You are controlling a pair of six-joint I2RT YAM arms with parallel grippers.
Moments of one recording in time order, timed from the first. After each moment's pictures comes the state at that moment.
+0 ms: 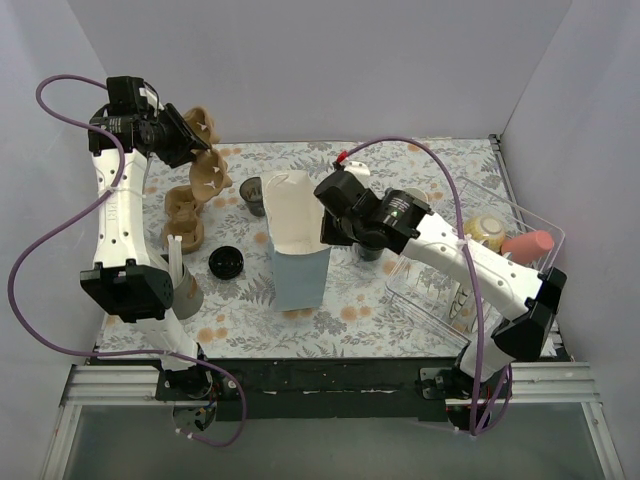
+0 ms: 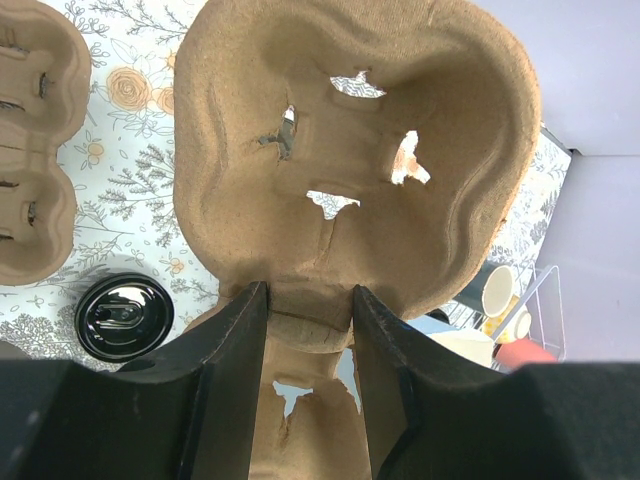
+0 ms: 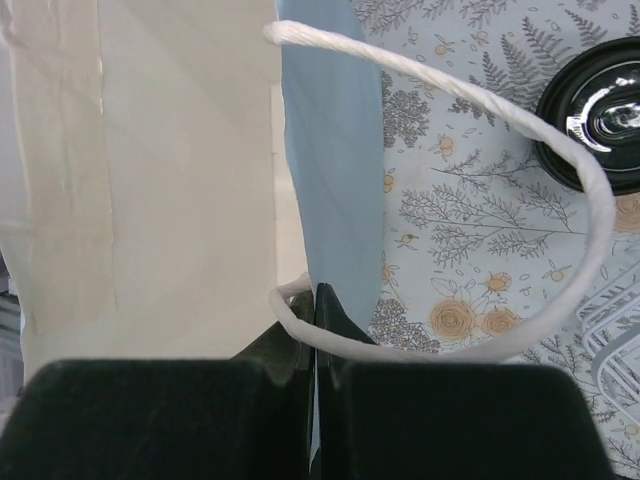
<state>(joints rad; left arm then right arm) 0.10 1.75 2.14 -1.14 0.28 -0.58 1.00 1.55 1.67 -0.93 0.30 0.83</state>
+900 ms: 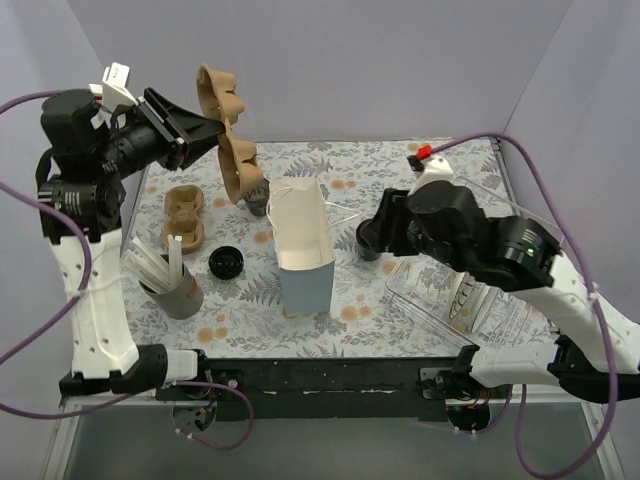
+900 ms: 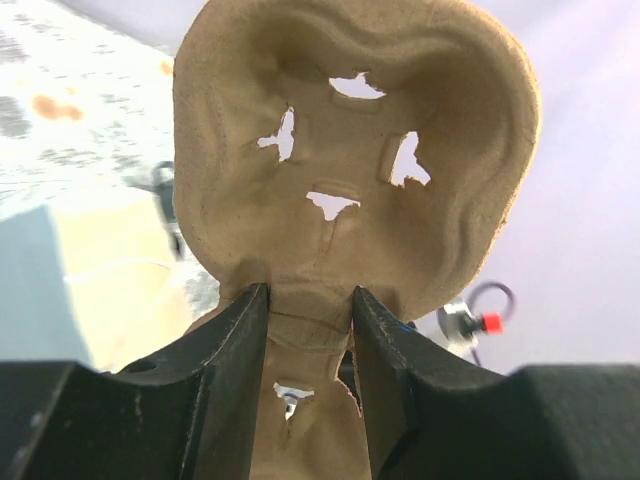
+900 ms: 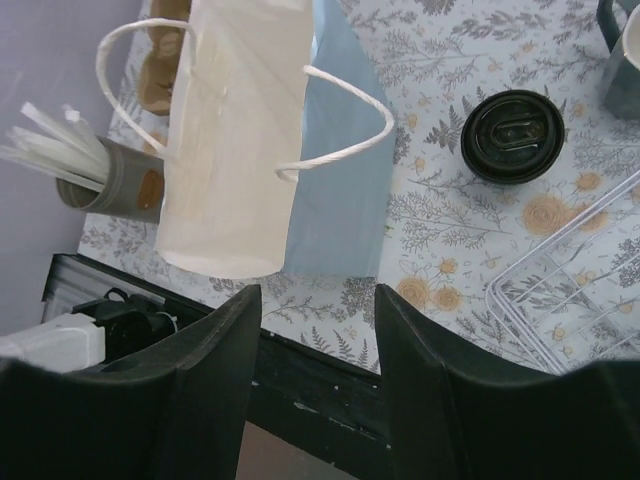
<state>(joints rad) 0.04 1.36 2.08 -0.96 0.68 -0.93 1.09 1.20 1.70 -1.11 0.41 0.76</state>
